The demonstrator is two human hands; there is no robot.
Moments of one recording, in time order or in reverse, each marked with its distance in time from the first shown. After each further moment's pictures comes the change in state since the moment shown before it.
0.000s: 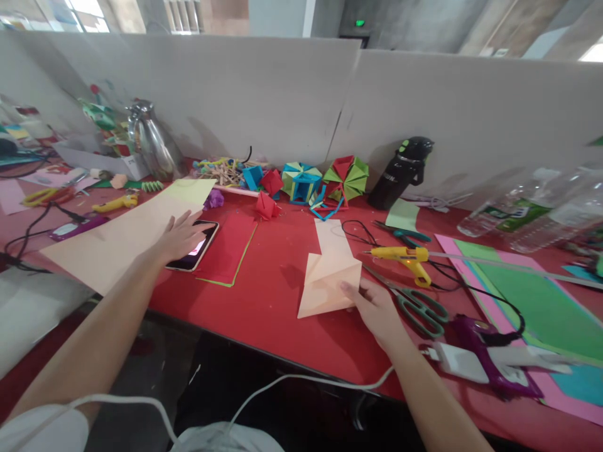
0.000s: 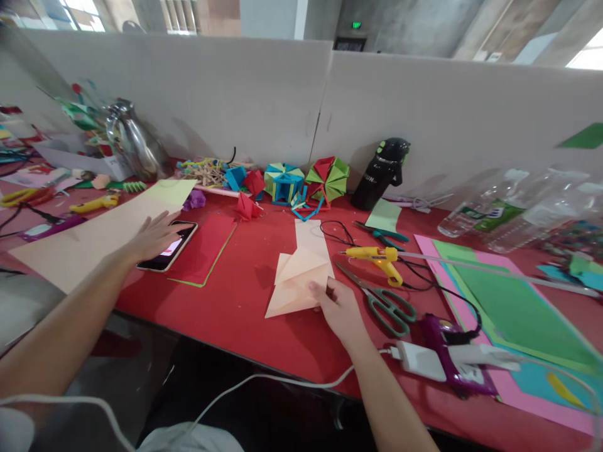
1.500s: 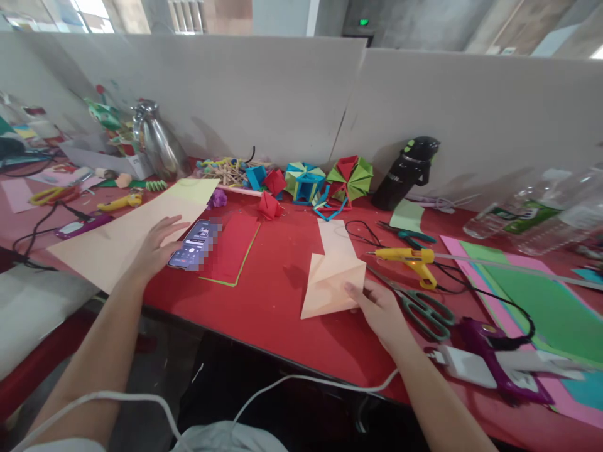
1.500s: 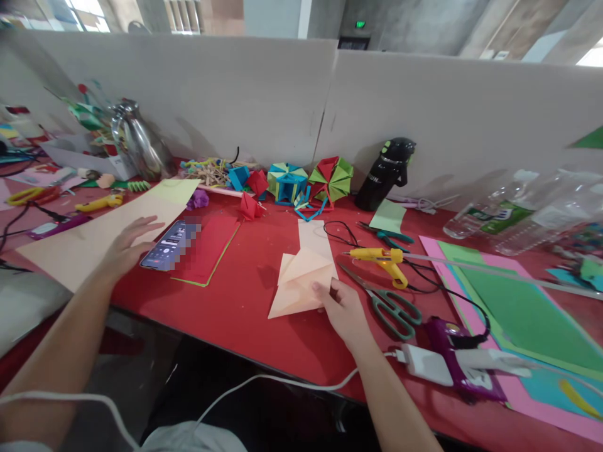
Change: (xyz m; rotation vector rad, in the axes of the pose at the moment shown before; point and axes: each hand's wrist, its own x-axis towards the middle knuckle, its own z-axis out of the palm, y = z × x) left_hand -0.043 -0.033 0.005 -0.454 0.408 -0.007; right_hand 0.000 -0.001 0.000 0.053 -0.024 0.042
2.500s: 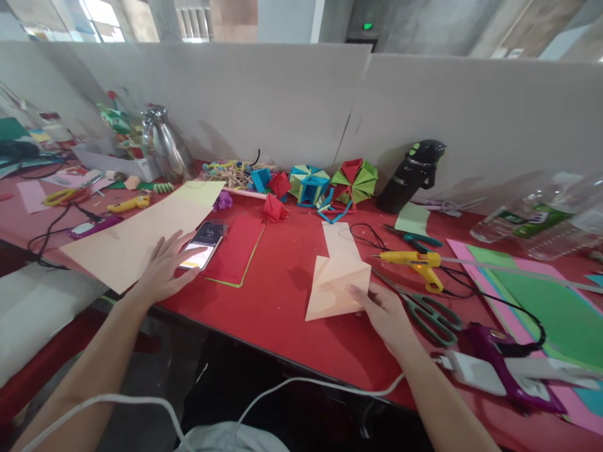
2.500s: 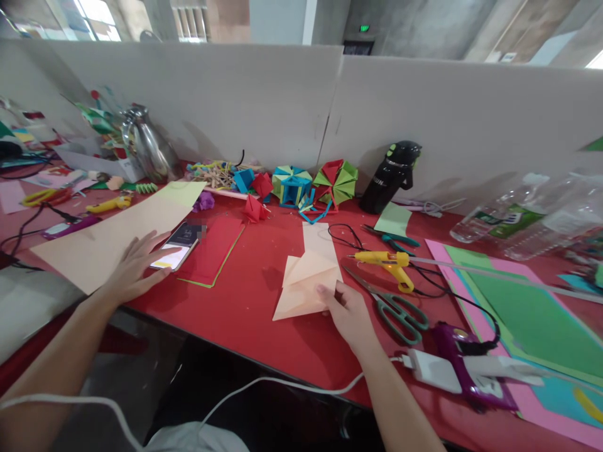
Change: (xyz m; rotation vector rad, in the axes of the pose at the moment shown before) left_hand -0.046 0.031 -0.008 0.440 -0.218 0.220; right_hand 0.001 0.003 -0.001 -0.043 0.003 -0.024
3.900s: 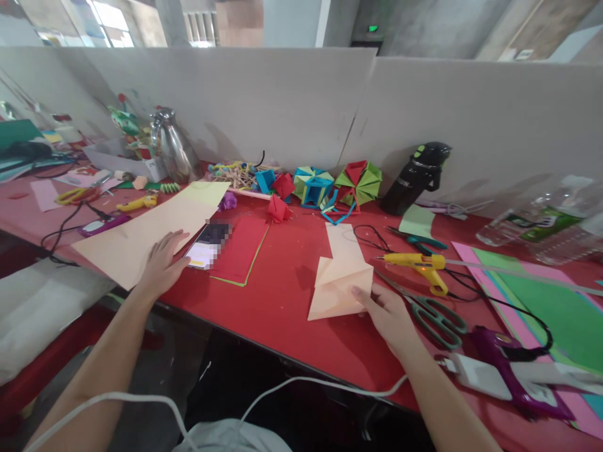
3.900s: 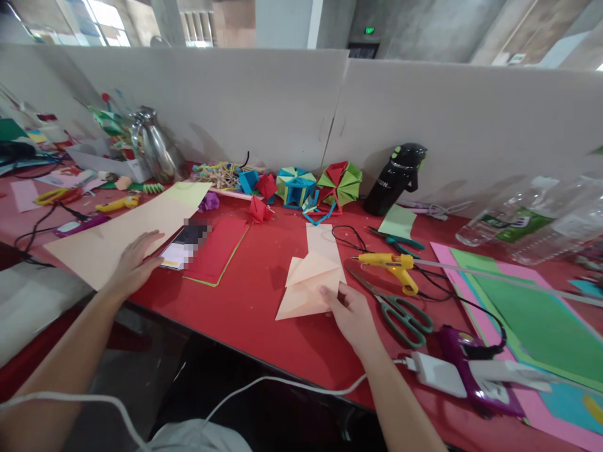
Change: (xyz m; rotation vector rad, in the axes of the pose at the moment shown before) left_hand 0.000 -0.021 0.014 -0.234 0.143 -0.309; right_hand 0.000 -0.001 -0.001 -0.061 0.005 -0.033
